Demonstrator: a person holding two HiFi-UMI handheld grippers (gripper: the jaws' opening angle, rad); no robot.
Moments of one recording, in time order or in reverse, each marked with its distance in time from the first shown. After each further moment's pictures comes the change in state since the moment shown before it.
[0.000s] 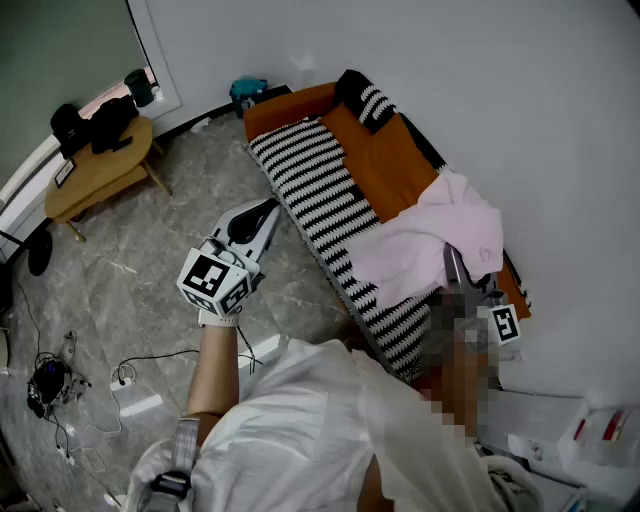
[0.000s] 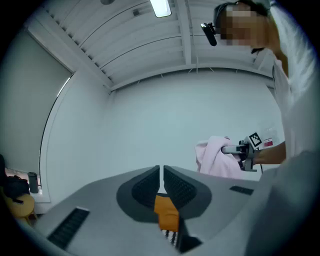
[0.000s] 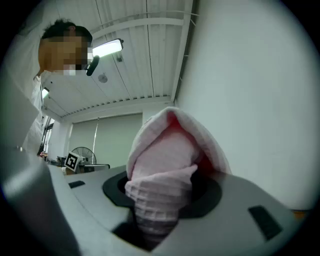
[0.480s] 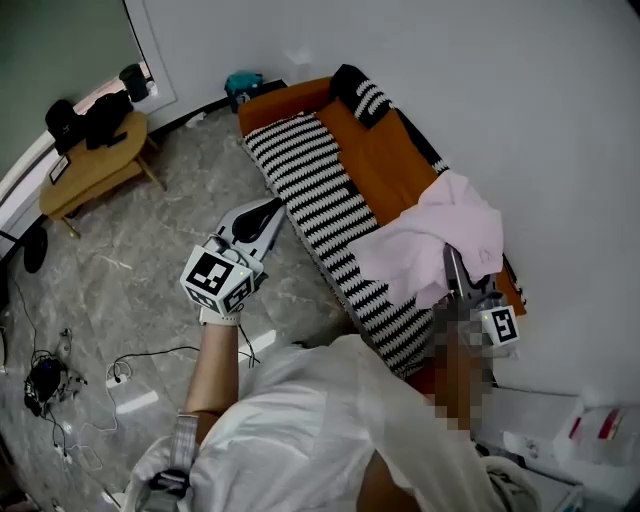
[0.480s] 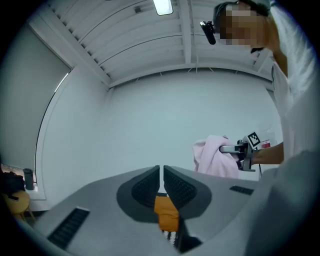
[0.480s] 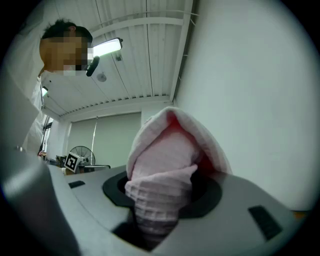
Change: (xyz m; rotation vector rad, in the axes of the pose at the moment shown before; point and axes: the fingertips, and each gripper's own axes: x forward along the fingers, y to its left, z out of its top) left arm 0.015 -0.015 -0.011 -0.012 0.009 -0.038; right arm -0.008 -0.009 -0.003 -0.003 0.002 -0.017
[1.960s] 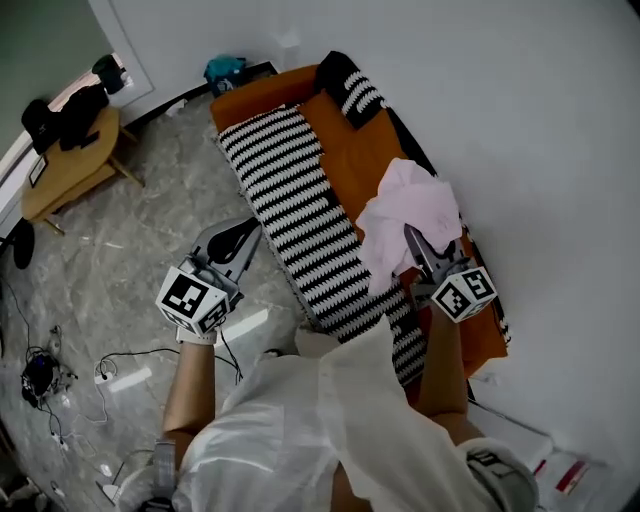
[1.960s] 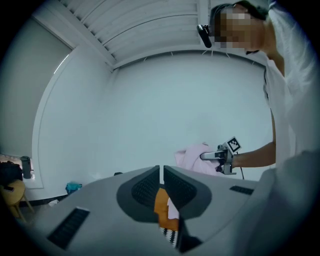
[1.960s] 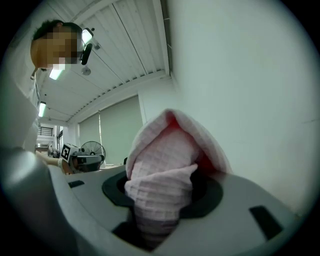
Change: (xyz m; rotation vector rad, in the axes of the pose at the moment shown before) left arm 0.156 0.053 -0.060 -0.065 0.145 0.046; right arm 0.189 -0.170 -0.099 0.120 0.239 0.187
